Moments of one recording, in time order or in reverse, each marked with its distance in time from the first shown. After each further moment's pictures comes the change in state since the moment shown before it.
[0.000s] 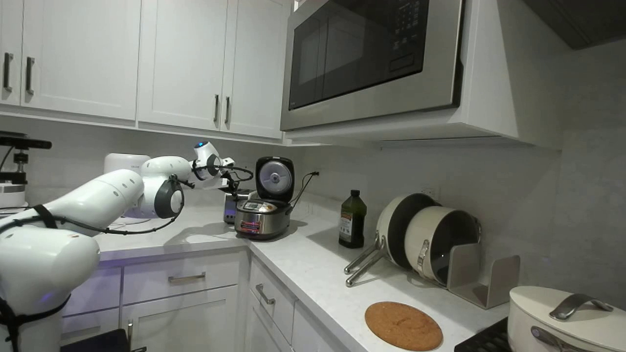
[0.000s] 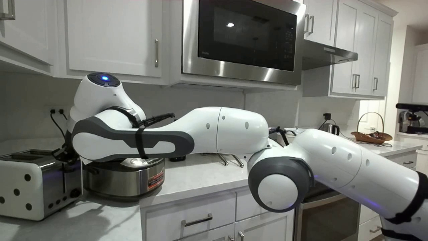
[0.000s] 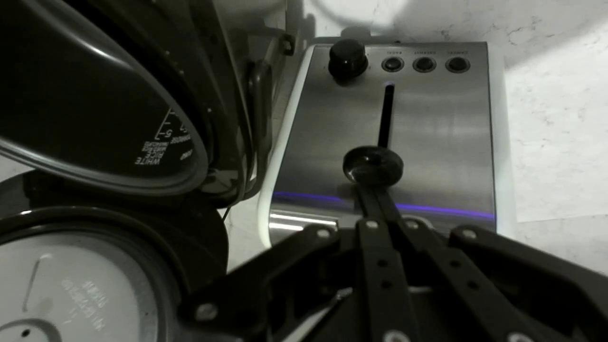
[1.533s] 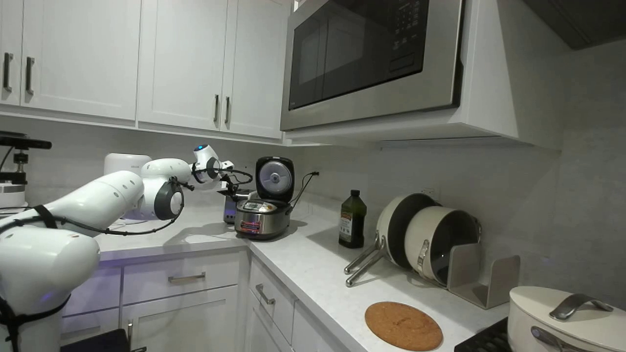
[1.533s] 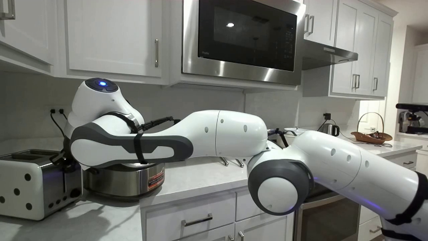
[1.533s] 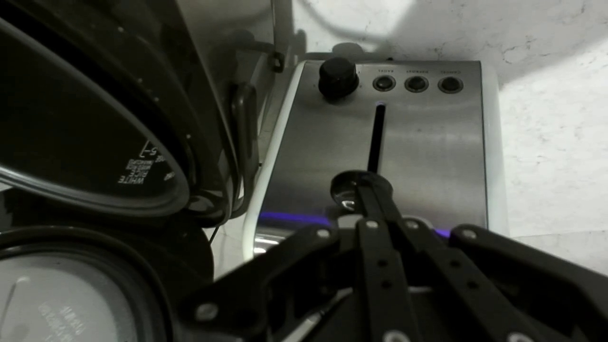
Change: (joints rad) arm 0.004 0.016 0.000 -0.004 0.000 0.006 0.001
